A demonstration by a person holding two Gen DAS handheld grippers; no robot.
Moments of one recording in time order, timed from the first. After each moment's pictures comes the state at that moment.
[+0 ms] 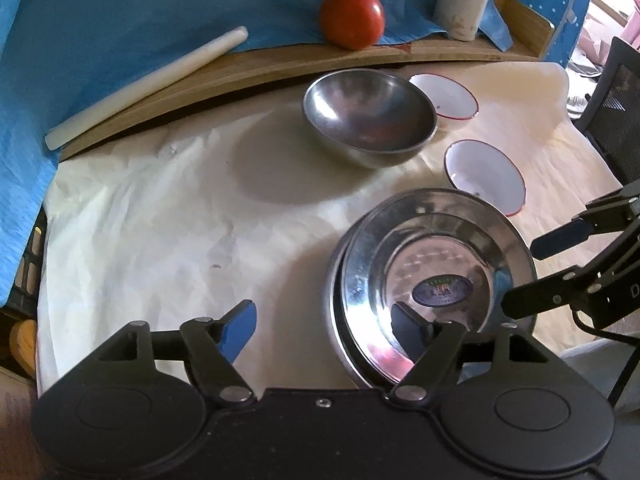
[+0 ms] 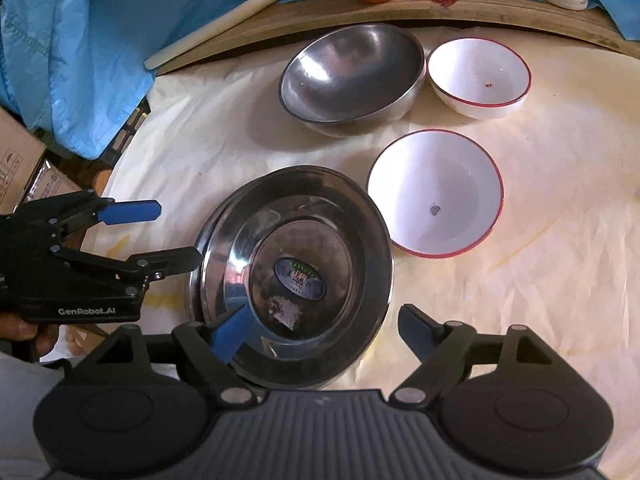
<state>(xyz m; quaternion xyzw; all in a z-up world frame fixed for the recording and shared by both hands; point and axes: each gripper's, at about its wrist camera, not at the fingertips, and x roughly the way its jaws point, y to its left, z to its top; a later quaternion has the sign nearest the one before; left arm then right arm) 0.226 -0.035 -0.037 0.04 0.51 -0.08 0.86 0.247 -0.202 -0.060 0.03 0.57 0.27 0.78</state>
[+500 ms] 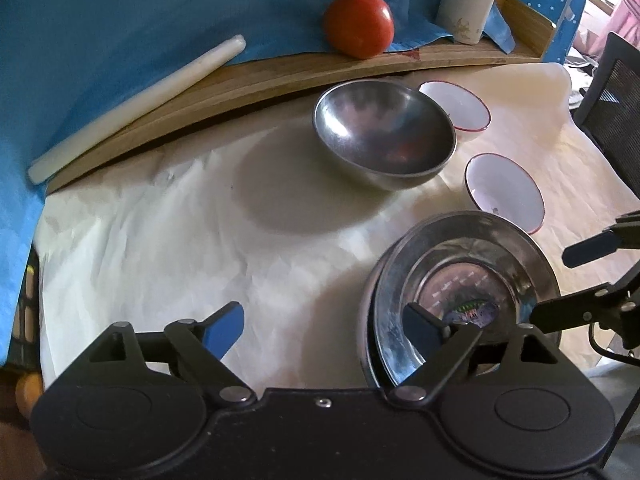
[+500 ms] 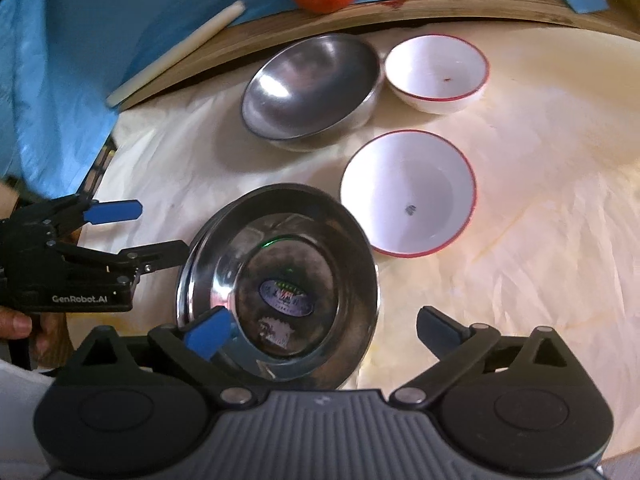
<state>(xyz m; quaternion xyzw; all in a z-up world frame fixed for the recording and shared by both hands) 0.260 -0.019 -0.041 0.06 0.51 -0.10 0.85 0.246 -0.204 -0.060 0.08 0.56 0.20 0.80</state>
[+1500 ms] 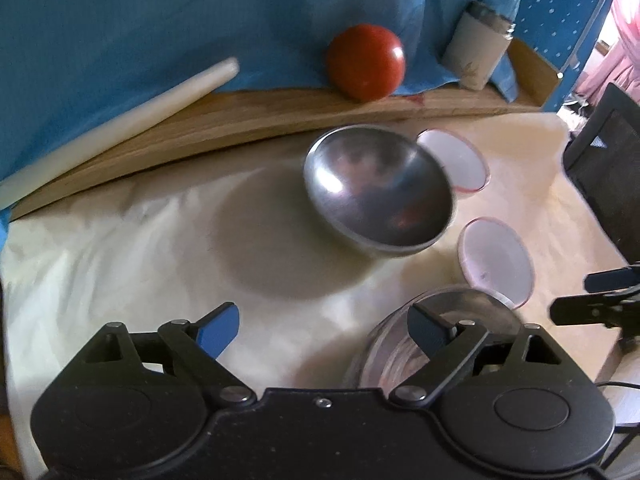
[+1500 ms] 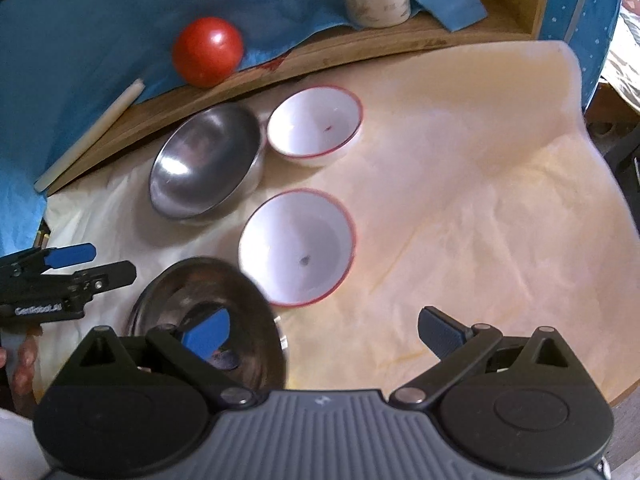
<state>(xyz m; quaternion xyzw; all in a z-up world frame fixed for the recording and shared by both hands) 0.302 -0.023 -0.036 -0.01 0.49 -0.13 0.86 0.256 -0.245 -0.041 0.11 0.54 0.06 0.83</state>
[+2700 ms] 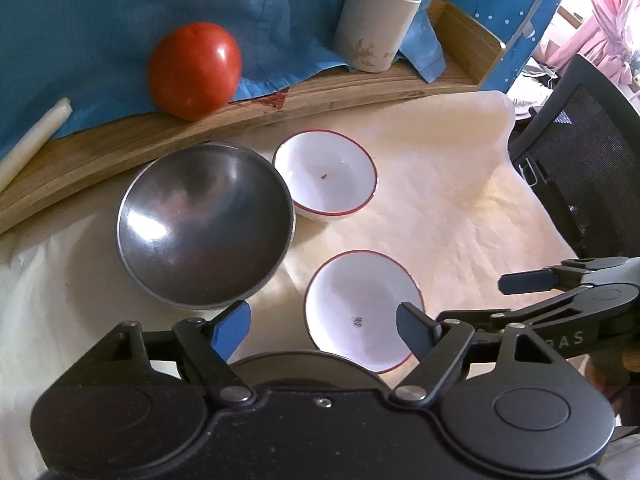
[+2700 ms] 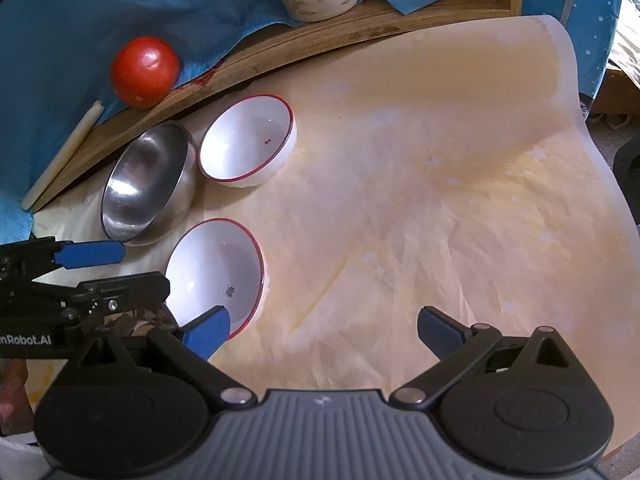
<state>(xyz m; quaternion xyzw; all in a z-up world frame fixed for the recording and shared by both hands) 0.332 -0.139 -0.032 0.00 0.53 -0.18 0.83 0.282 -0.299 -0.069 0.13 0.55 0.09 0.82</state>
